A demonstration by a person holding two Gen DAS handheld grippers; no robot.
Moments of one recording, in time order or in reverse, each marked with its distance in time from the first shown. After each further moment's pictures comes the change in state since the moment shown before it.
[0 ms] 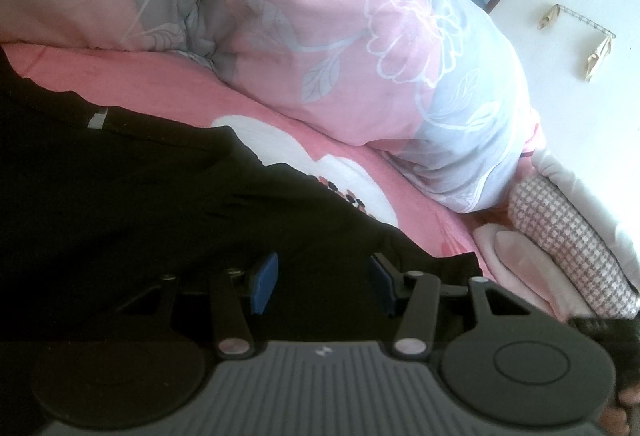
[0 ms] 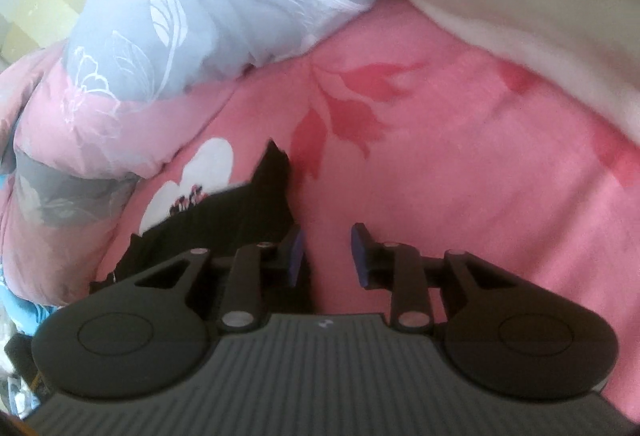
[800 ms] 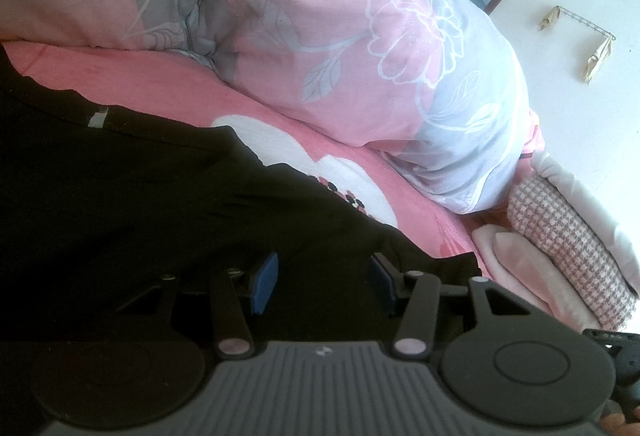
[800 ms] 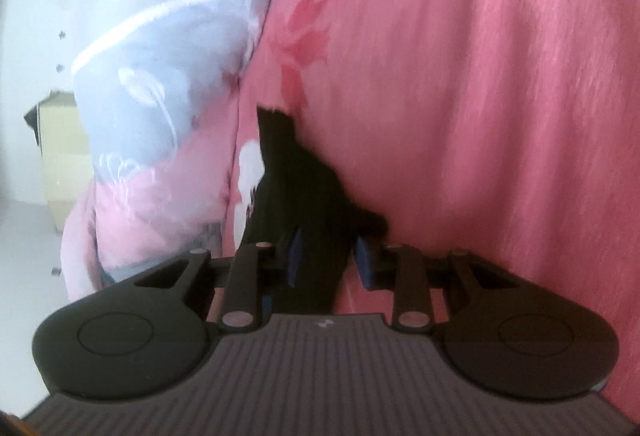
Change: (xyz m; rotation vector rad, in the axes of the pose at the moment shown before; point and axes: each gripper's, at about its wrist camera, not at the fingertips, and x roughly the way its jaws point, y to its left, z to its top) left arm 0.000 0.001 0.000 -0.004 -0.001 -0.003; right arm -0.004 -0.034 -0.050 0.611 0.024 0.246
